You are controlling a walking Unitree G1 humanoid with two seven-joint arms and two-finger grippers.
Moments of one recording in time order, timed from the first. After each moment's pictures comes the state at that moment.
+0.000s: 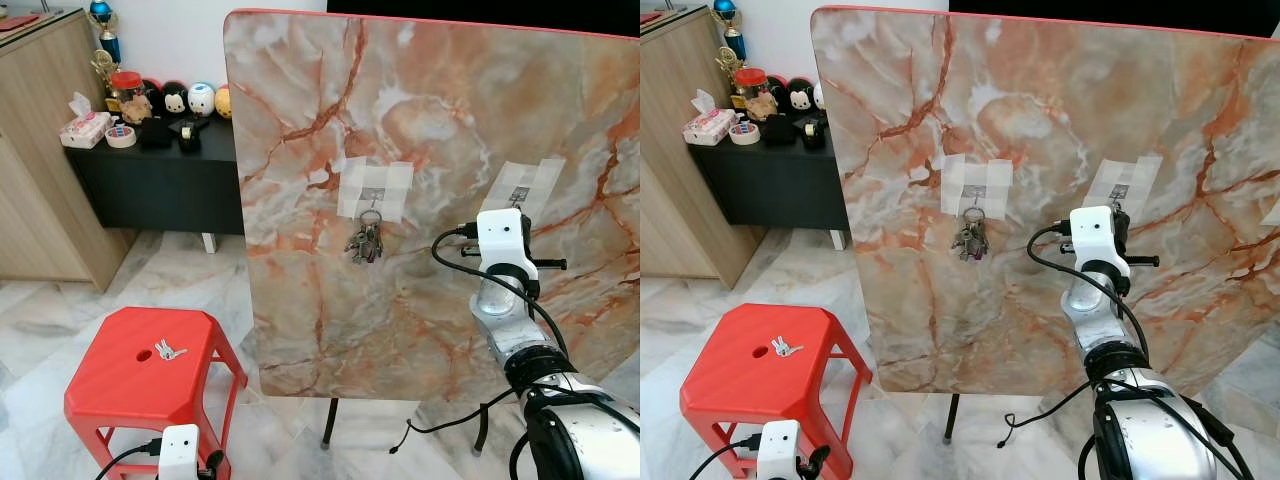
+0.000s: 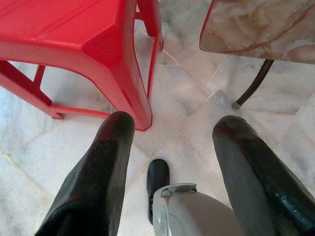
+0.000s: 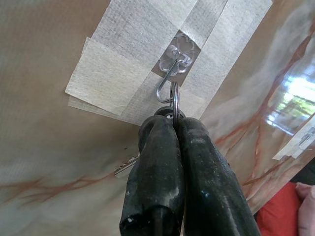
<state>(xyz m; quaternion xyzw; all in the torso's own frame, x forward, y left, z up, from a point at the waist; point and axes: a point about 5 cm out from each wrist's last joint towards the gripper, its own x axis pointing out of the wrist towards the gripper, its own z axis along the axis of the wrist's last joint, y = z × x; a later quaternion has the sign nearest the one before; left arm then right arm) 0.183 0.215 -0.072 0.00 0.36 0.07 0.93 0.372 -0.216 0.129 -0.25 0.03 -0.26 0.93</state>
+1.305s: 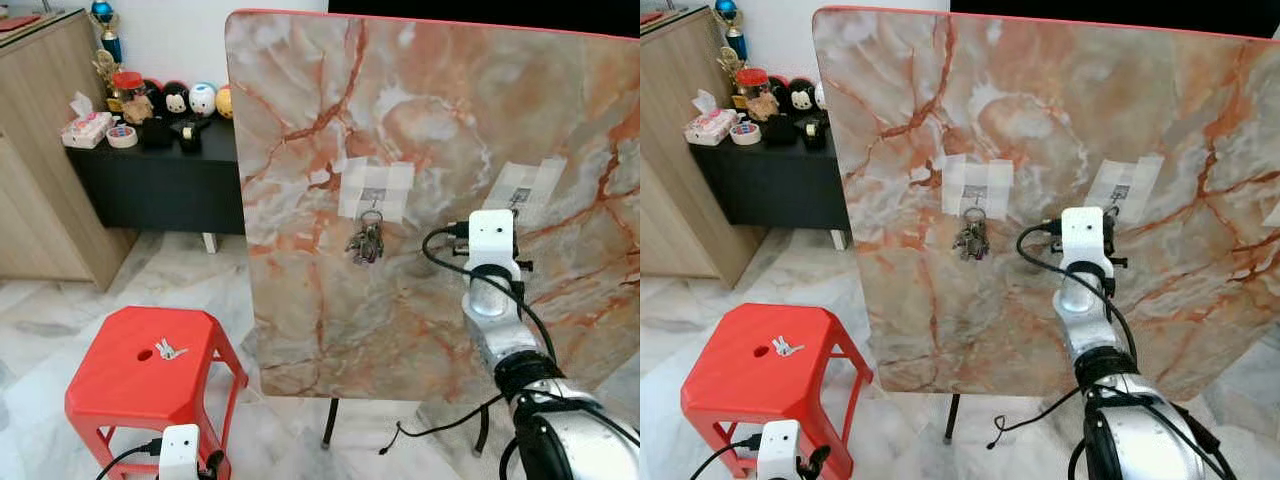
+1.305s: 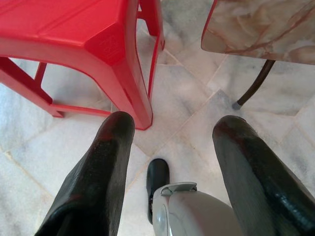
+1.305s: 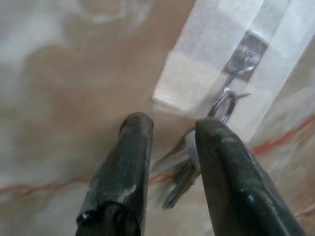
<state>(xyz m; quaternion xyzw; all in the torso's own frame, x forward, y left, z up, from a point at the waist) 0.183 0.214 -0.072 0.00 0.36 0.07 0.93 0.368 -0.196 0.116 -0.16 0.02 -0.17 0.97</state>
